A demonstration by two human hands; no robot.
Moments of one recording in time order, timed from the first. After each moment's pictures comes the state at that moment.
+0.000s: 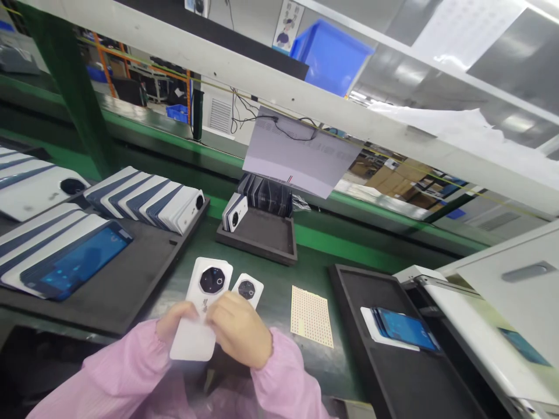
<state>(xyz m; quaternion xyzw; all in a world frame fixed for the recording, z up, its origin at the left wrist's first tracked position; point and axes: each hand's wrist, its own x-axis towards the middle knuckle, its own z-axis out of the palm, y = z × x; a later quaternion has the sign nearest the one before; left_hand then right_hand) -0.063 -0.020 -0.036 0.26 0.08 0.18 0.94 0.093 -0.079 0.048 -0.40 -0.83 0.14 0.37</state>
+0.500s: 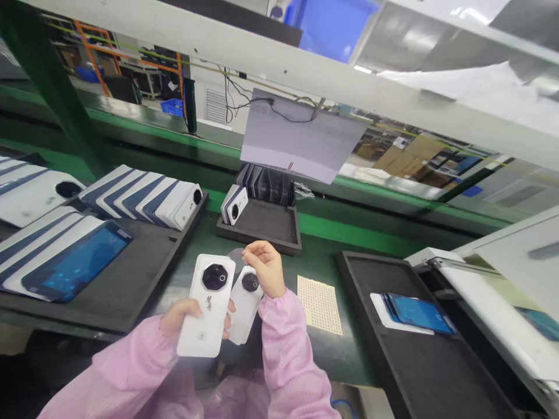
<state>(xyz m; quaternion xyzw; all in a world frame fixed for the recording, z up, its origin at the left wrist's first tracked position) -0.061 -0.016 -0.039 0.25 0.06 0.13 0.96 0.142 -0.004 0.009 -0.41 -0.44 0.41 0.69</state>
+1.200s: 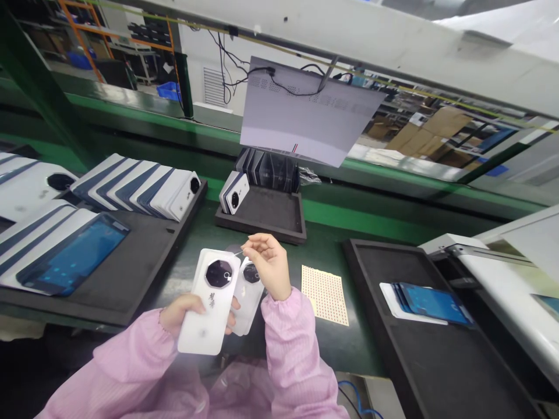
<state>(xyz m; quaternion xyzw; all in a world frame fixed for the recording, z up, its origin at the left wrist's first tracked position) -0.054 -0.017 -0.020 0.26 0.12 0.10 0.95 0.143 -0.024 0.020 -0.48 -0.44 0.38 0.66</state>
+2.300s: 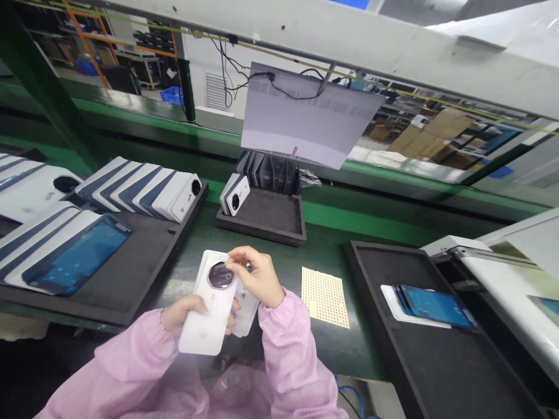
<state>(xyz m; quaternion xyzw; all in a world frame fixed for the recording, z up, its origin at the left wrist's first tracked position) -0.058 -0.016 -0.040 0.27 0.14 0.09 0.95 0.130 -0.031 0.023 -0.48 -0.60 0.33 0.54</state>
